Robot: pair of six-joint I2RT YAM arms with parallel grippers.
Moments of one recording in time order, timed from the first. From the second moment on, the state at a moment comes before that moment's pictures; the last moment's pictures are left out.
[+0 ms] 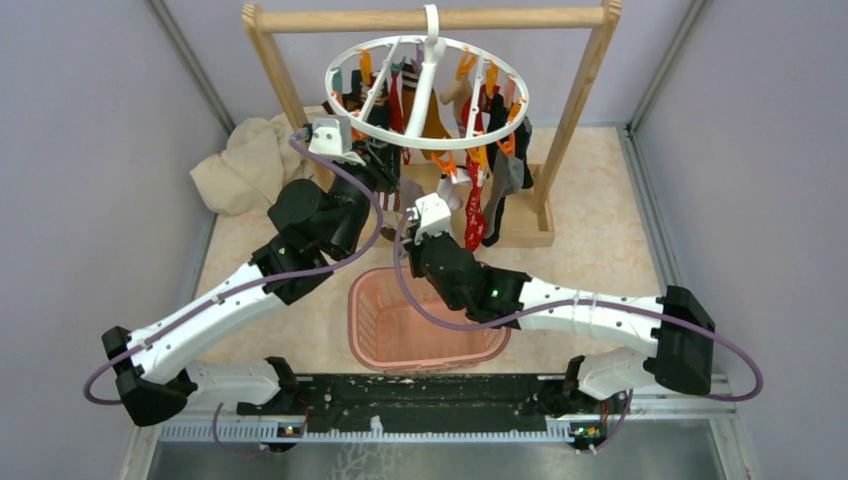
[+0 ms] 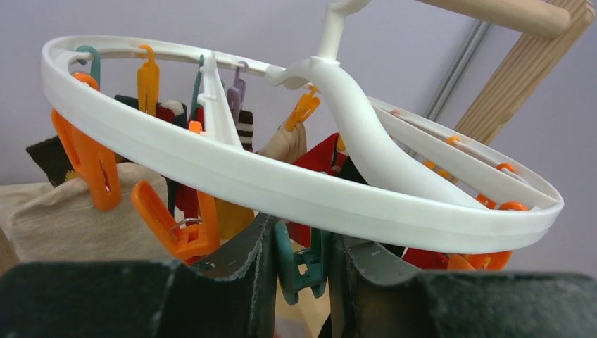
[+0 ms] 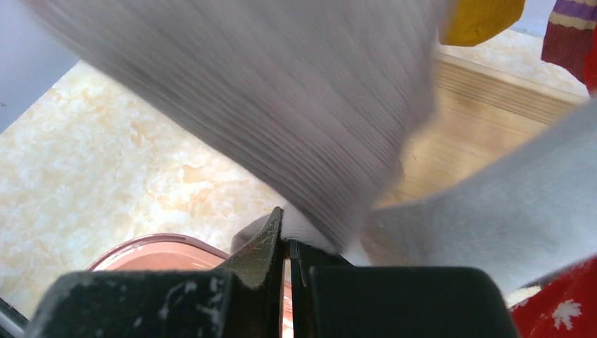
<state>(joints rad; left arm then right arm) -0.98 1.17 1.25 0.25 -0.63 -0.12 1.20 1.31 1.00 0.05 0.66 0.24</state>
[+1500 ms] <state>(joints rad) -0.98 1.13 1.21 0.19 -0.62 -0.12 1.20 1.03 1.10 -0.25 -0.02 0.22</state>
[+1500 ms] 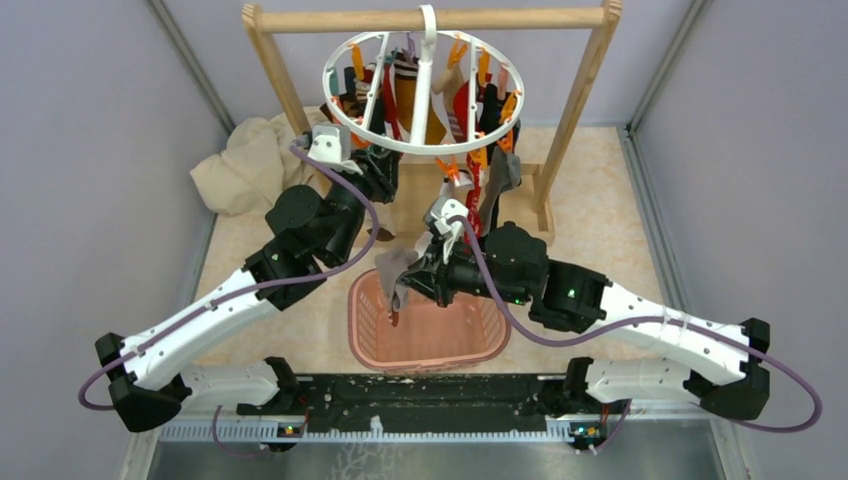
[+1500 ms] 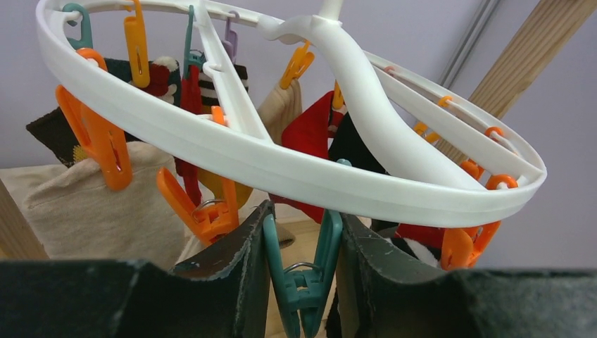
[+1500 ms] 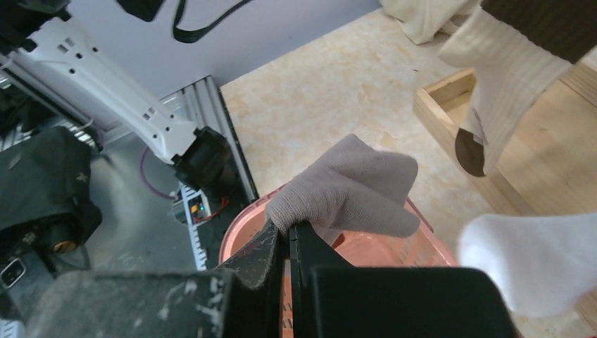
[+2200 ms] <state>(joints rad) -0.98 1.11 1.16 0.08 -0.58 -0.19 1.20 0.96 1.06 -0.35 -0.06 0.23</state>
